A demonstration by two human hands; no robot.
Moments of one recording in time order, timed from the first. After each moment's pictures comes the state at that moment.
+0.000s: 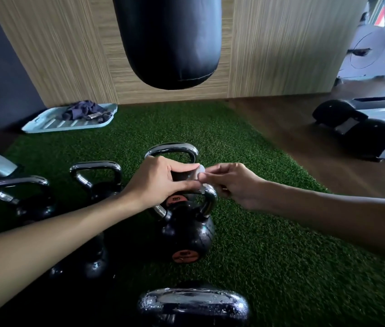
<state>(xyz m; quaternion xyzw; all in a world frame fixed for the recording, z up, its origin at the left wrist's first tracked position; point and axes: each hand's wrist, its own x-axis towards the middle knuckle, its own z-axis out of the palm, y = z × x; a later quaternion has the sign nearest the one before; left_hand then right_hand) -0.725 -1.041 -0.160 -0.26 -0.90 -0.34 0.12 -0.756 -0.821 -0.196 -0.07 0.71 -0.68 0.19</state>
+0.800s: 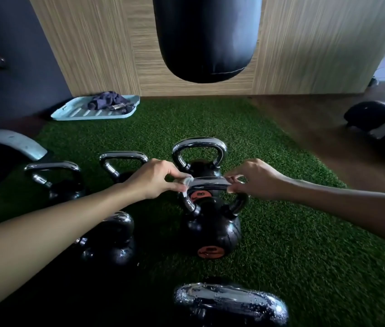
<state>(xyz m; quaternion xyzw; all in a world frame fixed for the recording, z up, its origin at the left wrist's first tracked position) -0.777 -1.142 -0.204 -0.20 -0.95 -0.24 -0.01 -0.787 -0.842 -0.202 -0.28 0.95 -0.14 -0.01</state>
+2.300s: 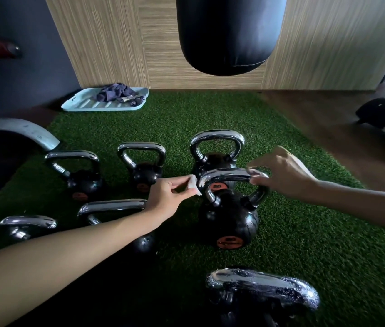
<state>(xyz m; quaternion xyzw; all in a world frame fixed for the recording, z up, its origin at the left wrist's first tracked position) -0.724 -1.159 -0.272 -0.02 -0.85 -0.52 0.08 -0.764 -0.852 -0.207 -0.22 0.96 -0.14 -0.10</state>
